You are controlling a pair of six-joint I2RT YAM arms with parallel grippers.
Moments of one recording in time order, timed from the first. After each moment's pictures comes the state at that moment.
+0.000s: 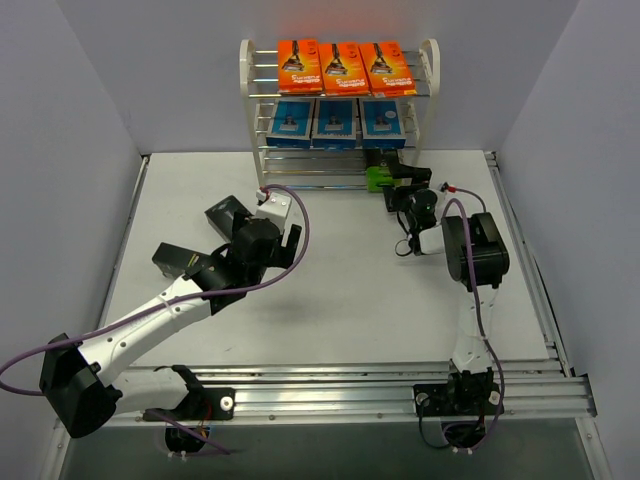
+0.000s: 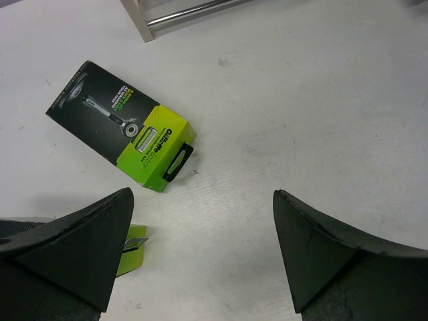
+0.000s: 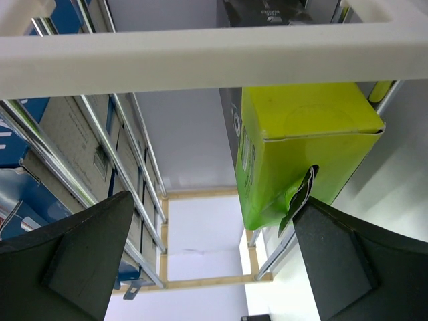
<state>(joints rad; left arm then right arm) -0.81 1.20 1.00 -0.31 -0.56 -0.15 0.14 2.22 1.09 1.08 0.02 1.57</state>
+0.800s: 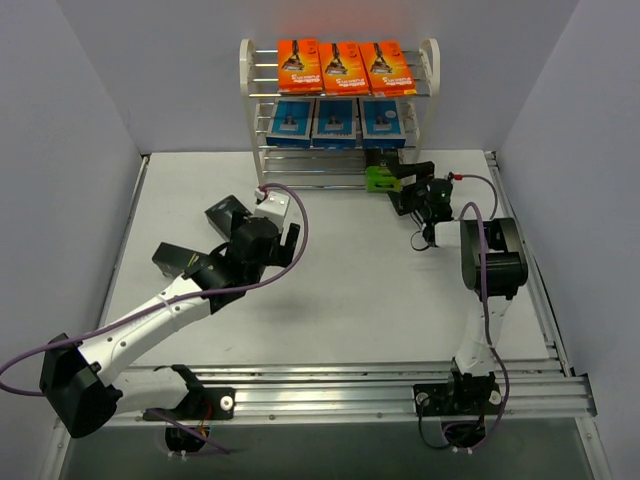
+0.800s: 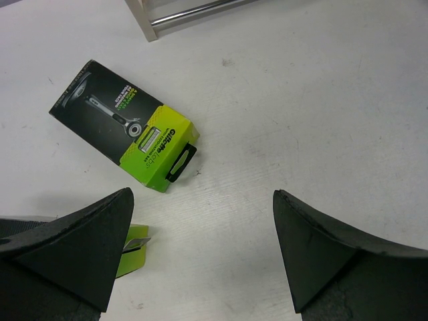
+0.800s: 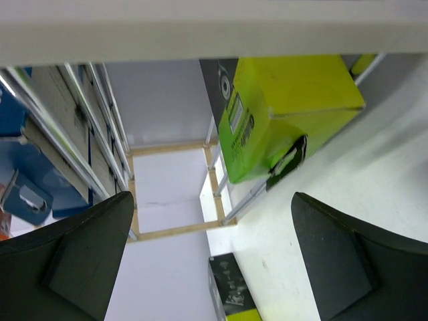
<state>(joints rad) -0.80 1.20 1.00 -0.31 -0.56 -0.15 0.07 2.08 1.09 0.77 -0.22 1.43</state>
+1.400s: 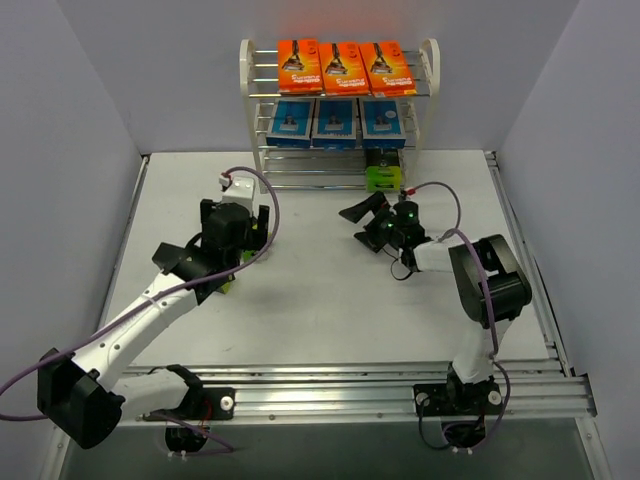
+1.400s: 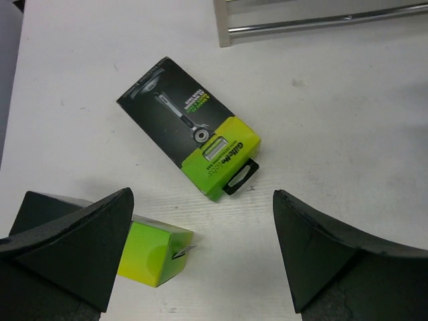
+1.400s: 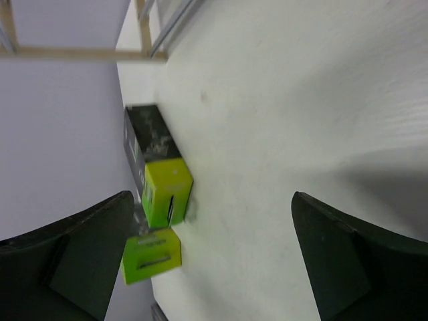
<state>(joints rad) -0.62 1.18 1.00 -0.31 -0.55 -0.15 0.27 1.86 0.84 0.60 -0.31 1.16</state>
